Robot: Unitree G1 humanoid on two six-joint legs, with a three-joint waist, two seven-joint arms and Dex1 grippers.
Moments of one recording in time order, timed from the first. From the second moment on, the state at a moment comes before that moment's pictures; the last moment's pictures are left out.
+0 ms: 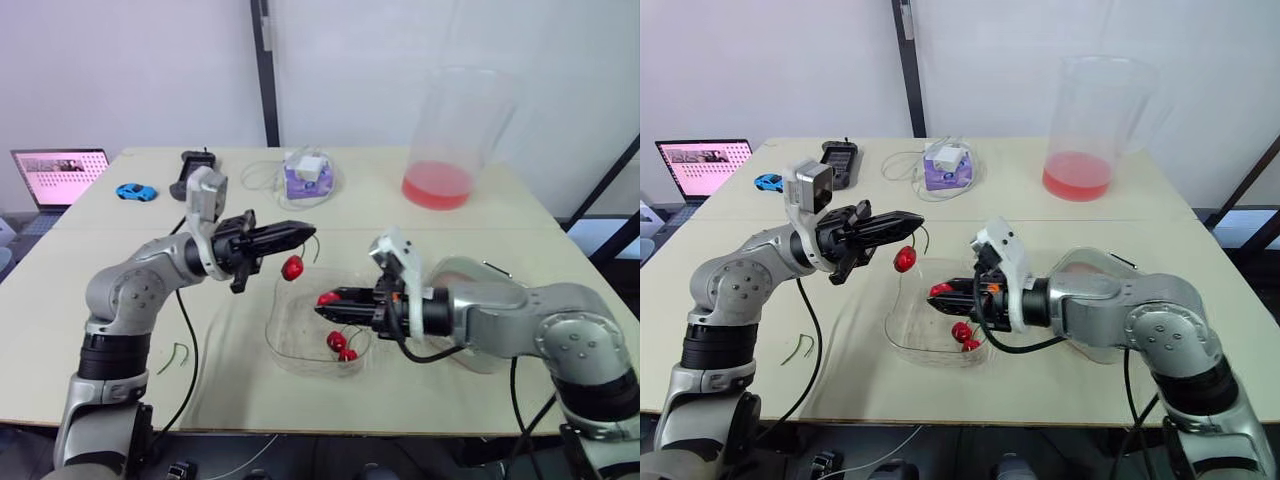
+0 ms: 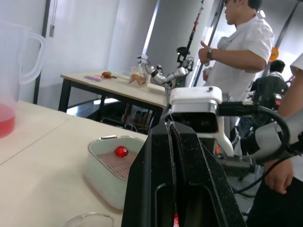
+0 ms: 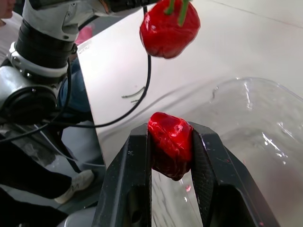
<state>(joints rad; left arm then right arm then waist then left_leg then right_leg) -0.72 0.51 0.13 -0.06 -0.93 0.78 -1.15 -0.64 -0.78 0.01 -0.55 1.44 1.15 0.14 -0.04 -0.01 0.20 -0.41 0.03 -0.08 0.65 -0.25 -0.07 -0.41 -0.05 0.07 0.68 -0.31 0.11</state>
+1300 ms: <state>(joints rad) -0.75 0.45 0.10 0.00 -0.85 0.71 -1.14 -0.68 -0.87 -0.17 -0.46 1.02 1.16 0.59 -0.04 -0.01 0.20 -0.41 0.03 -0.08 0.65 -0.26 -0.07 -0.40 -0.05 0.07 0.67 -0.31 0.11</state>
